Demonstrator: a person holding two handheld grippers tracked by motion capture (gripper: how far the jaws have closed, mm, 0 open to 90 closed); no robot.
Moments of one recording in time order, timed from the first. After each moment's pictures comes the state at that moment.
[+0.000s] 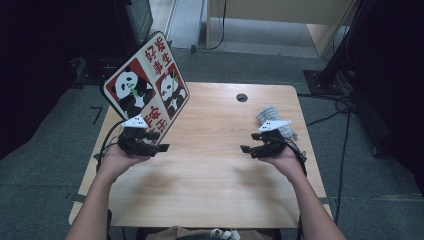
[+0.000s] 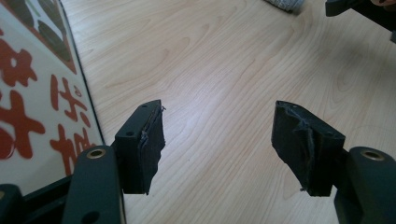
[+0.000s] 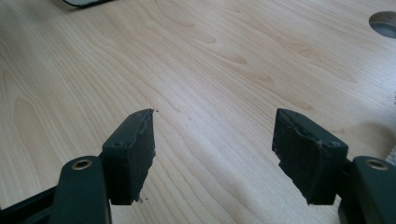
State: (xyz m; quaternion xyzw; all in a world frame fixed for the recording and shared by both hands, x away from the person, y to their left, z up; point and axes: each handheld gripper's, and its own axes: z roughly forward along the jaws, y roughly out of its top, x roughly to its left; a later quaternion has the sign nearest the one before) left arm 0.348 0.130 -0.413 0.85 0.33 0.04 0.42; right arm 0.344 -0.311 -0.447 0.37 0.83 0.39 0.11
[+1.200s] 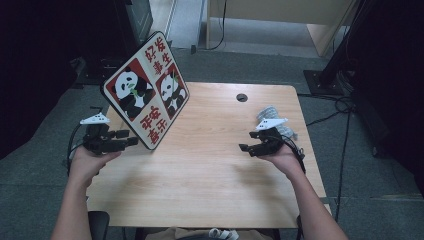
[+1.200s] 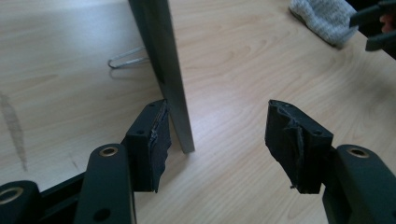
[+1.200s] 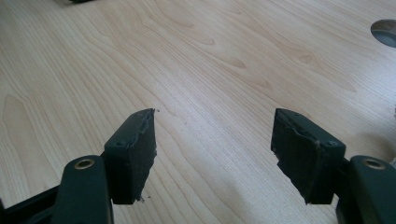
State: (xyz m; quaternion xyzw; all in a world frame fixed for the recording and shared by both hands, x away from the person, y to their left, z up) left arm 0.348 0.211 -0.401 0.79 0.43 0.07 0.44; right arm 0.351 -0.306 -0.447 0.36 0.84 0.39 0.11
